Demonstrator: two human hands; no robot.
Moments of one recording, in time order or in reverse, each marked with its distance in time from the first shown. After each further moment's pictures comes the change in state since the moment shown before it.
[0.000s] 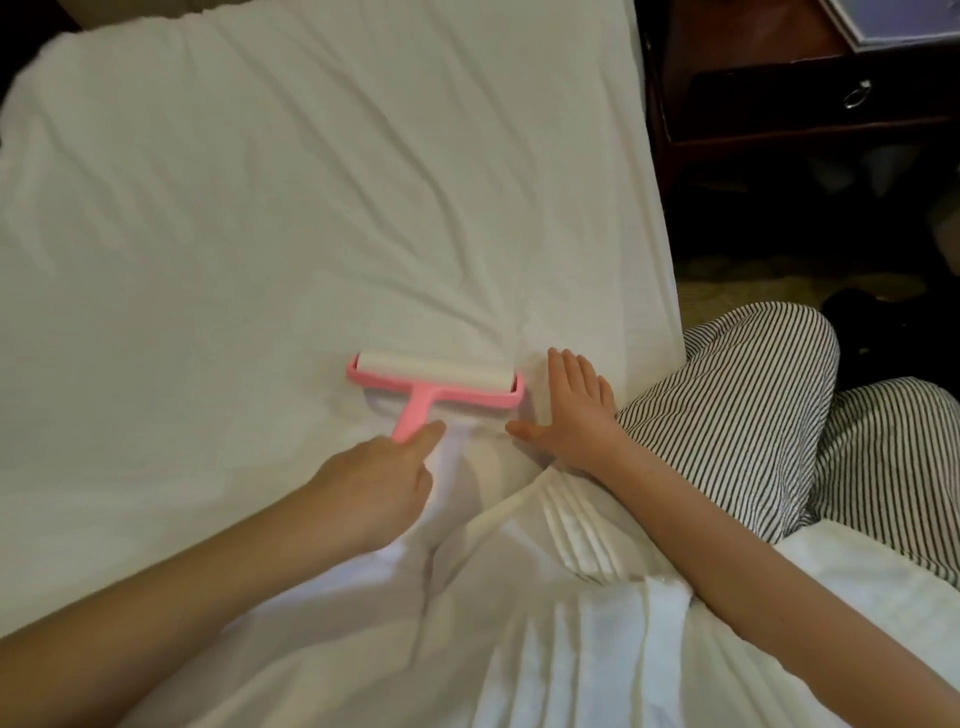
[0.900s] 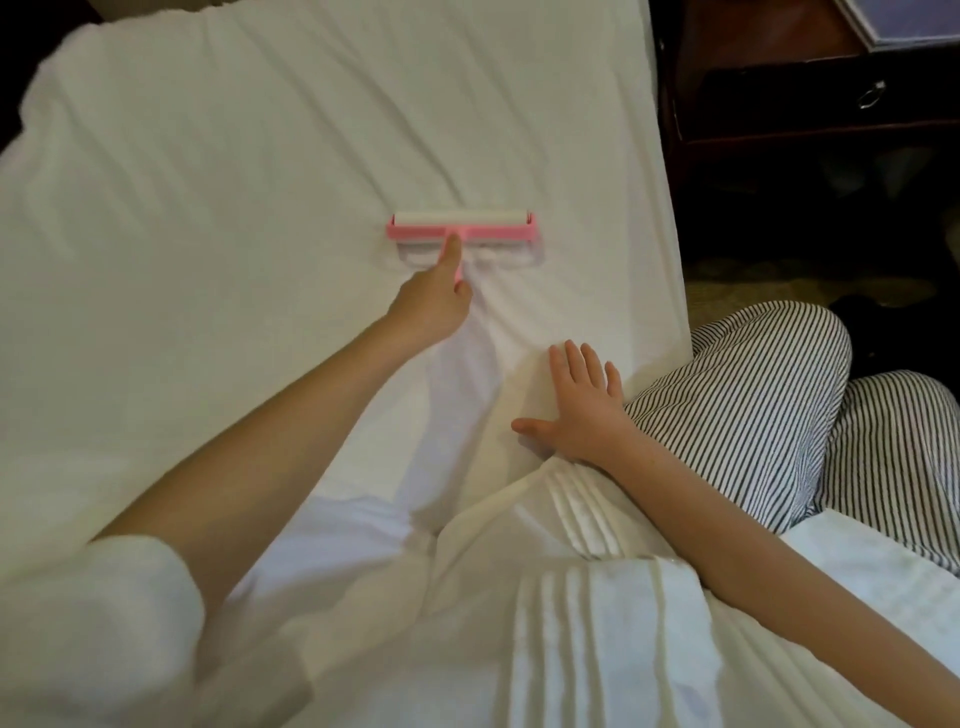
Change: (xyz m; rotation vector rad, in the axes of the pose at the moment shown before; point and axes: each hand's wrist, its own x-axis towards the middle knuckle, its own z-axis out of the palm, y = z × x) left_hand 0.125 0.005 -0.052 -0.369 0.350 -0.030; right_hand -0.008 0.002 0.001 -0.131 -0.031 -0.033
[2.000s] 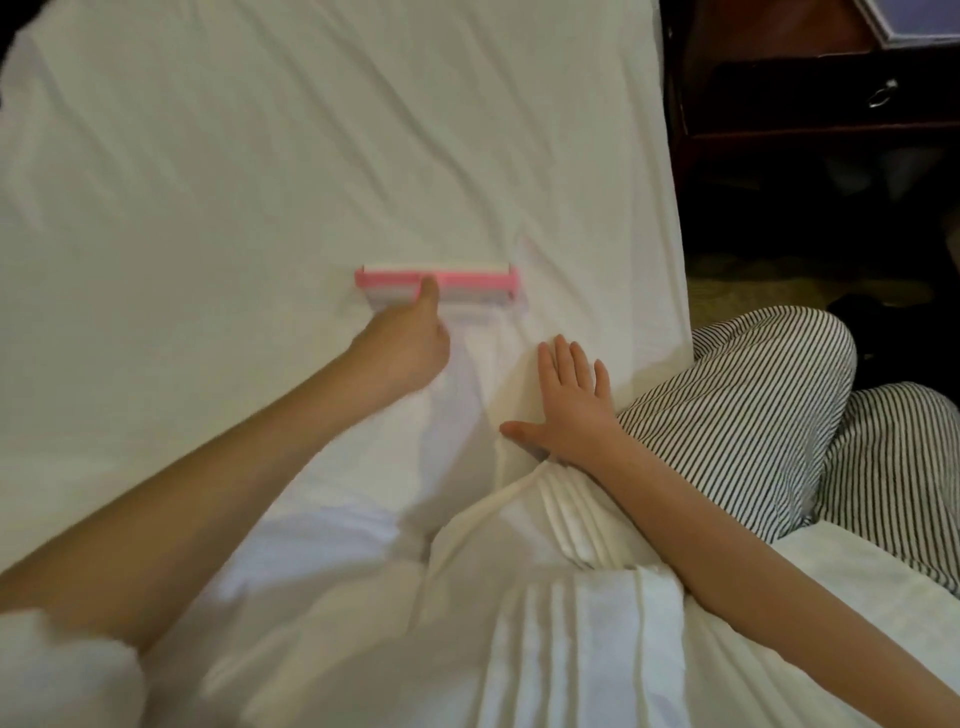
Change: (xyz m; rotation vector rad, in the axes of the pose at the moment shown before) left_hand -0.049 -0.005 -0.011 0.165 -0.050 -0.080; right_hand 0.011 -0.006 0.003 -0.076 -0.051 -0.012
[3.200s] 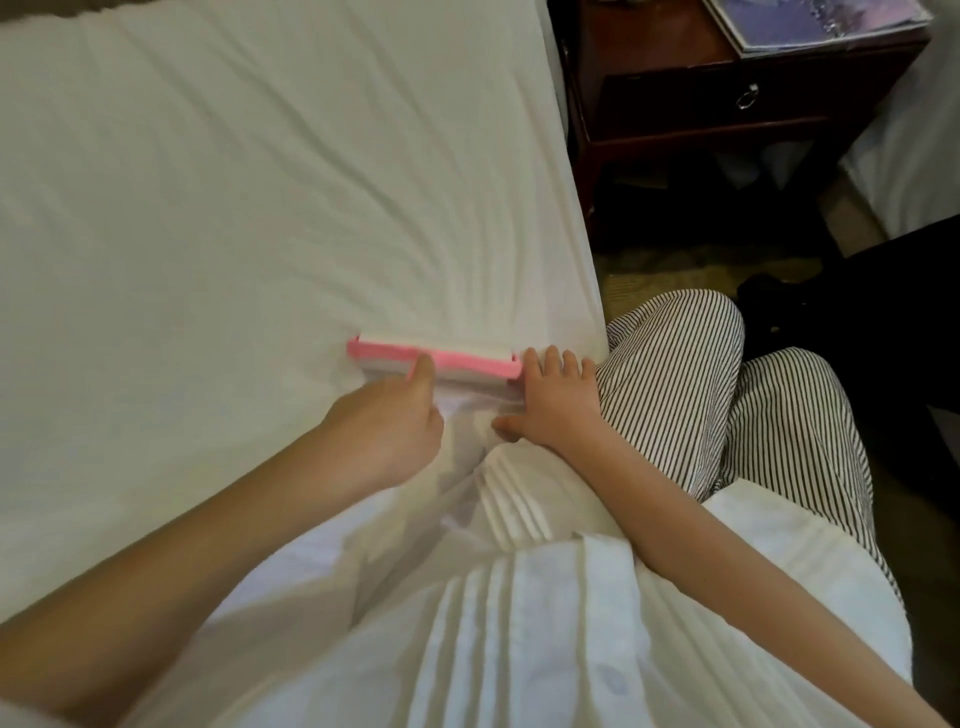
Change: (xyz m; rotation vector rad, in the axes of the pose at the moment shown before) left_hand -0.059 0.050 0.019 0.183 -0.184 0.187; right_hand -0.019 0.042 -0.018 -0.153 0.036 0.184
